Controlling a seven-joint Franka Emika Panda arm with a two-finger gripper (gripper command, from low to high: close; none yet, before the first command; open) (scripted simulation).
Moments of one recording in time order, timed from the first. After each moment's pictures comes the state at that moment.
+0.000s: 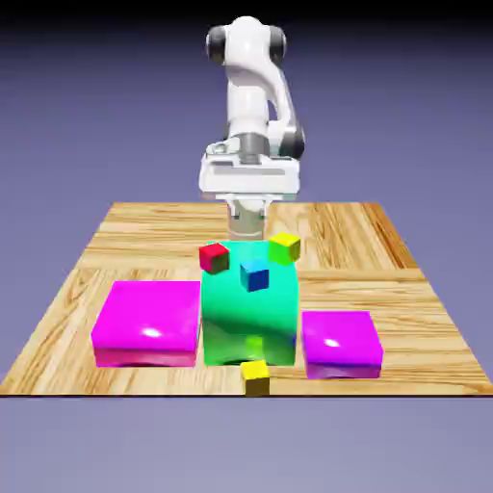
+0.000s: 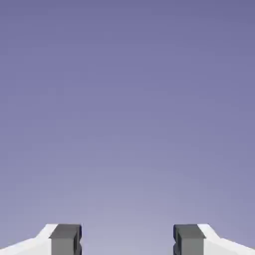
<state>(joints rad) 0.01 -0.53 0.00 -2.77 0.00 3.00 0.74</state>
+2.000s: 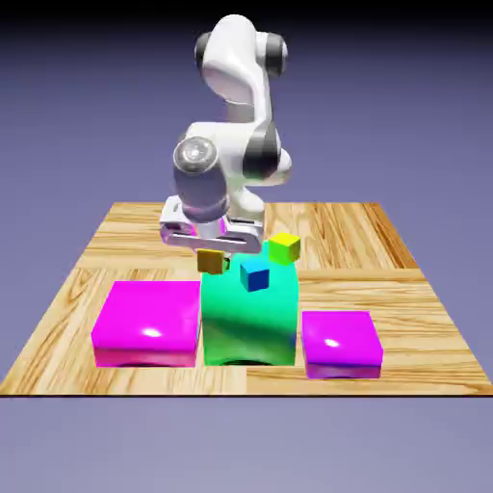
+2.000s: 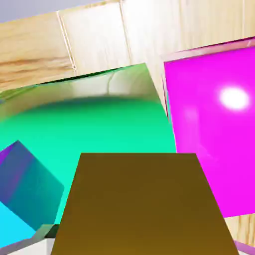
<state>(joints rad) -0.09 -0.02 -0.09 -2.05 0.02 1.55 0.87</state>
